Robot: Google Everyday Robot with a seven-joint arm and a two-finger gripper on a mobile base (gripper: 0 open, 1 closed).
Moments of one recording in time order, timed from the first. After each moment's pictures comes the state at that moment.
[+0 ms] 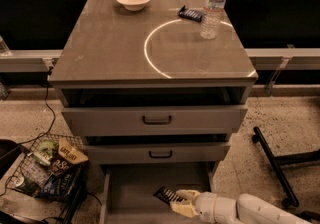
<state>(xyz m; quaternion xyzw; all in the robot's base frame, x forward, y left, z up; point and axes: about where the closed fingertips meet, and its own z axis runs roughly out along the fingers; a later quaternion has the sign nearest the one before) 0.419 -0.080 0.369 -0.31 0.77 0.40 0.39</state>
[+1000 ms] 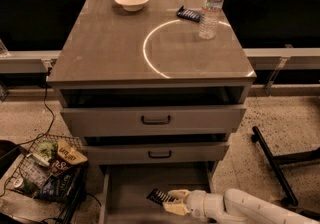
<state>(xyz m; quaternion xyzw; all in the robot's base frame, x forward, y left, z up) 0.437 -0.049 0.316 -0.34 0.76 0.42 0.37</state>
